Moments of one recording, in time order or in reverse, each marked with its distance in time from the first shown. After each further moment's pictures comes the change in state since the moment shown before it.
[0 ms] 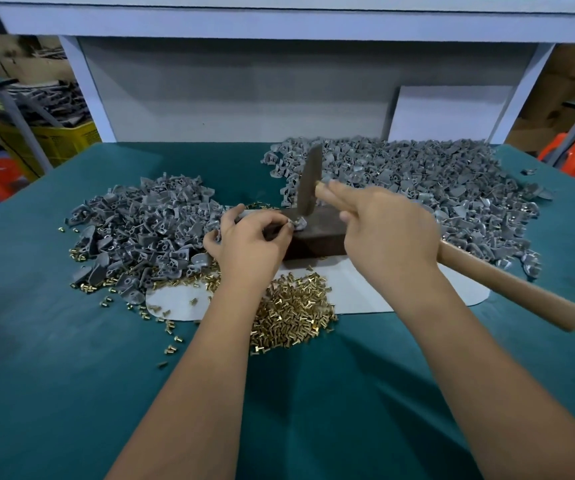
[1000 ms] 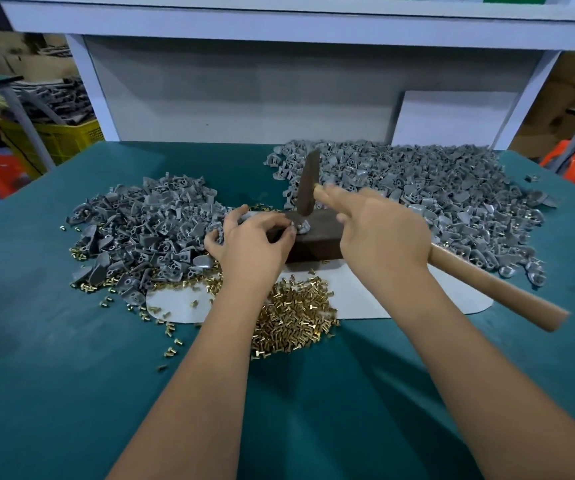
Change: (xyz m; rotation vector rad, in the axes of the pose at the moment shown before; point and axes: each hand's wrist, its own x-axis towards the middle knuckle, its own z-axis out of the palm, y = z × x) left_hand 0.001 0.001 -0.002 0.105 -0.022 0.001; right_hand 0.009 -0.002 0.018 -0.088 0.013 -0.021
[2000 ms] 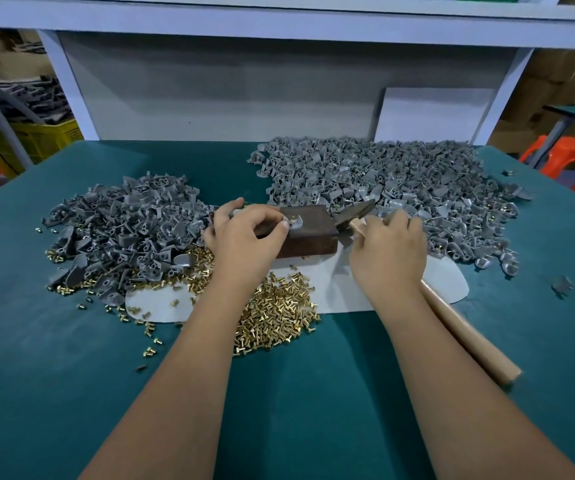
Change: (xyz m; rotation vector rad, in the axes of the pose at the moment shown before) left_hand -0.007 0.013 -0.004 -0.222 -0.077 0.065; right_hand -0.019 0.049 0.044 -0.076 -0.052 0.274
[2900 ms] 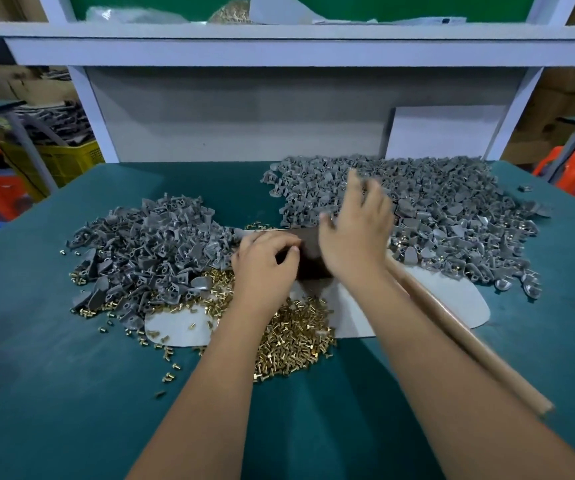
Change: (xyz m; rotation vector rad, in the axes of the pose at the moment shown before) left_hand 0.003 -0.003 0.006 0.008 -0.046 0.052; right_hand 0.036 -0.066 -0.002 0.377 0.016 -0.001
